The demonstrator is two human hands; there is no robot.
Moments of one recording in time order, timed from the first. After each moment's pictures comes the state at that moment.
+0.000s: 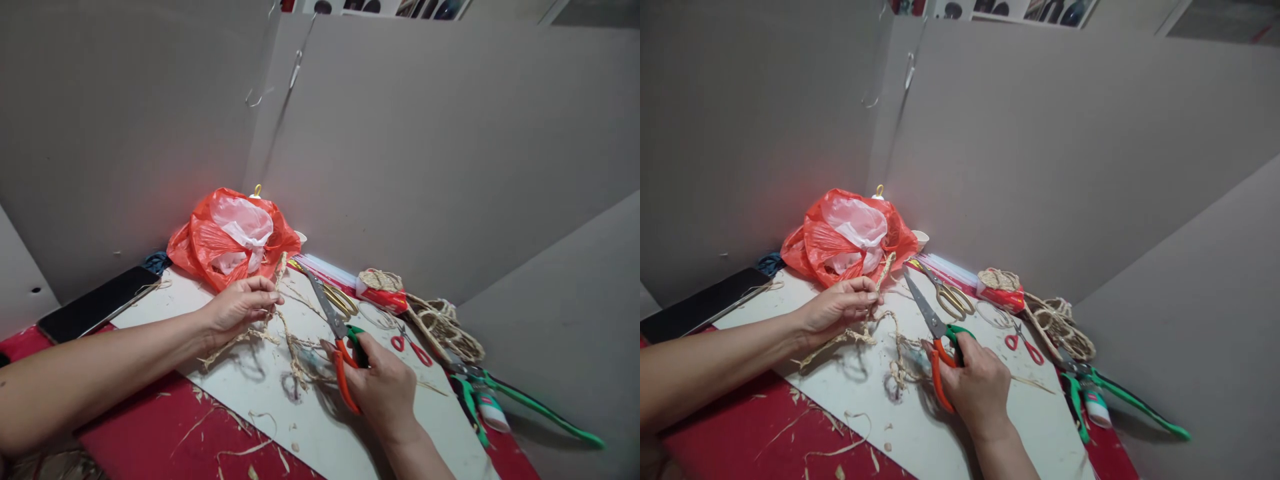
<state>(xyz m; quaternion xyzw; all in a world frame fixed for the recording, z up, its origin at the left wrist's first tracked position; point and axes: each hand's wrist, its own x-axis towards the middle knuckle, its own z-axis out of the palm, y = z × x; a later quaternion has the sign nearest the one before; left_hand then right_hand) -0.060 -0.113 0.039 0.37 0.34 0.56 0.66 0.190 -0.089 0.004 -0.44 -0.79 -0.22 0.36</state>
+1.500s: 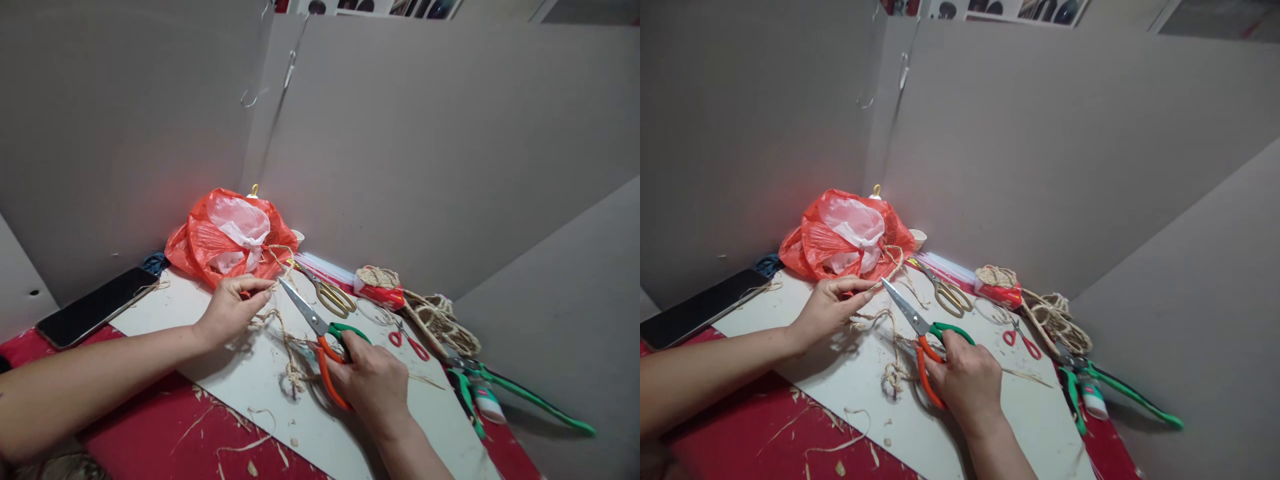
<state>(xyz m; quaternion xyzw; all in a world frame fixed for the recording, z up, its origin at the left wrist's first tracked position) -0.054 -0.121 0.041 0.52 0.47 0.61 0.37 0.188 -0.090 -0.002 -0.44 -0.79 -0.31 0.29</state>
